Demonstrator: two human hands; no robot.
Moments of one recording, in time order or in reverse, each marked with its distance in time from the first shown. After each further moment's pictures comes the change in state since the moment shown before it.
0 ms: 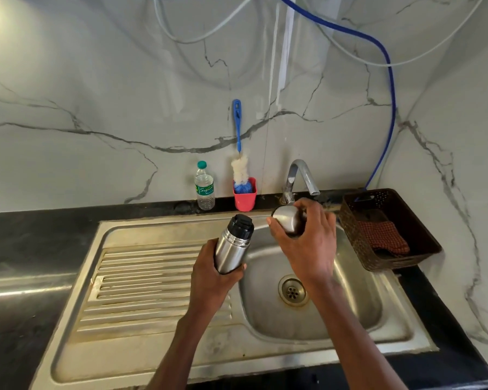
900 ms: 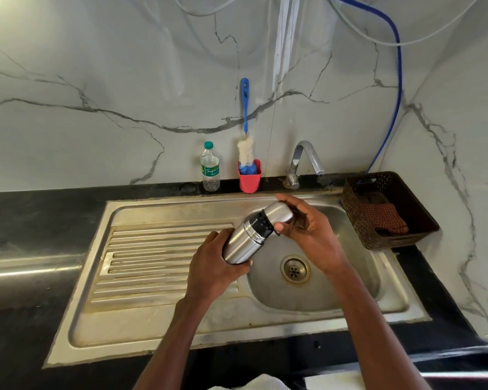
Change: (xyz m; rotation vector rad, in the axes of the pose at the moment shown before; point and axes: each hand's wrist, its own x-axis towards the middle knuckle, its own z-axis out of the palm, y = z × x) left_hand -0.024 0.001 -0.031 0.245 -0.163 0.142; right_hand -0.025 0.002 -0.018 0.725 -0.515 0.169
